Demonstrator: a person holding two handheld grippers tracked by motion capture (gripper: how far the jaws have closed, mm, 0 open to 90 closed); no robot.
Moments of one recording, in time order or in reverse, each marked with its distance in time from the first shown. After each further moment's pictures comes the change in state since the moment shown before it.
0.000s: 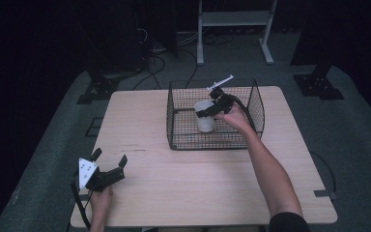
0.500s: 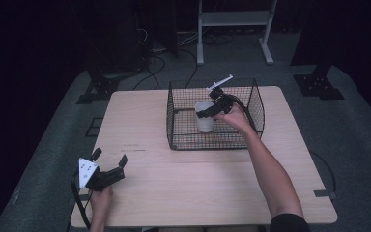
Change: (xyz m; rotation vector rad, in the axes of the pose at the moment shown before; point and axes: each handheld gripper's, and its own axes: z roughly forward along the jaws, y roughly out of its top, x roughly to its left) left arm 0.000 0.000 0.001 -0.004 0.002 -0.001; right arm 0.003 0.001 -0.003 0.010 -0.010 -0.009
